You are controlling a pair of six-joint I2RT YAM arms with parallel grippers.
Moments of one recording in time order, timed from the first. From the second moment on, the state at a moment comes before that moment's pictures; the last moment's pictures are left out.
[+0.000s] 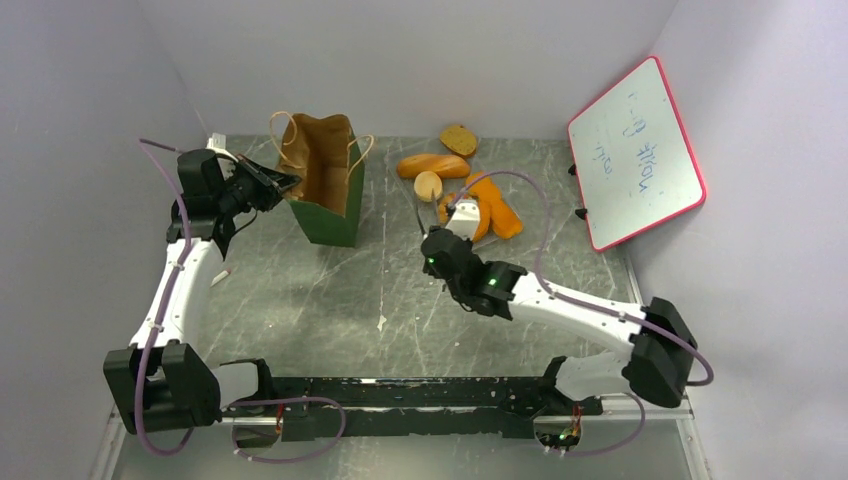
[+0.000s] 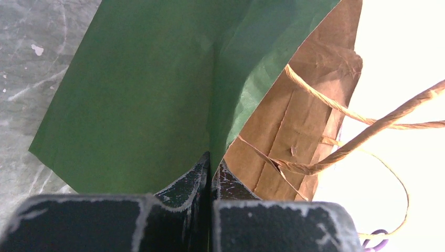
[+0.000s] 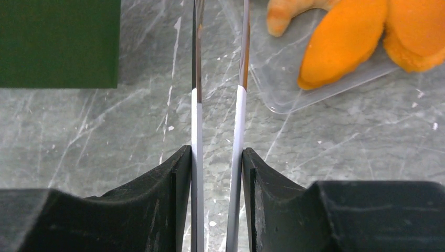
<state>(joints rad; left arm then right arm) 0.10 1.20 1.00 -0.18 0.50 -0.97 0.98 1.26 0.90 -0.28 0.66 0.67</state>
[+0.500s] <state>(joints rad) 0.10 1.24 1.00 -0.18 0.46 -1.03 1.07 1.54 0.90 0.00 0.68 0.57</state>
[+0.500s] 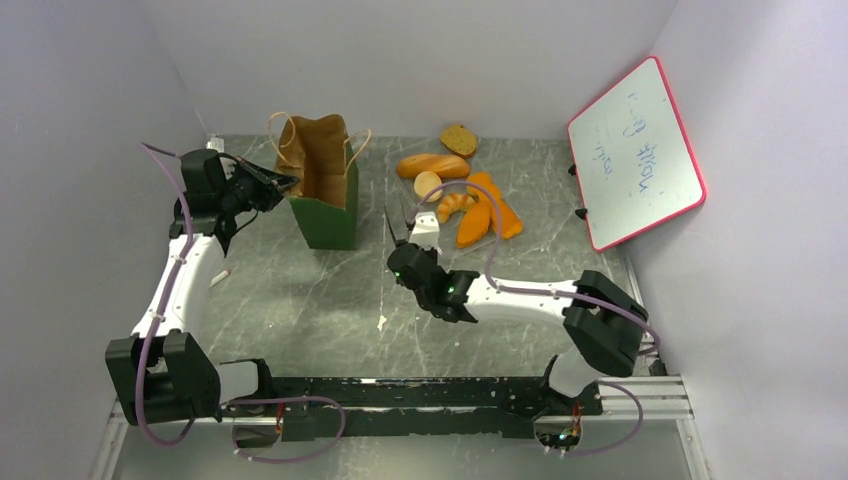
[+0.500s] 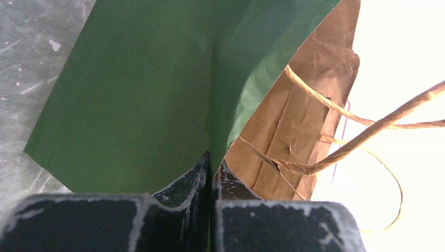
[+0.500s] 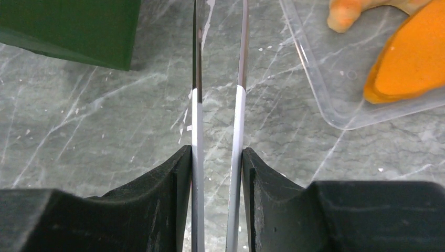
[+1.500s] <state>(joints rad) 0.12 1.26 0.99 -0.19 0.43 -1.05 1.09 1.89 0.92 0.26 0.72 0.52</state>
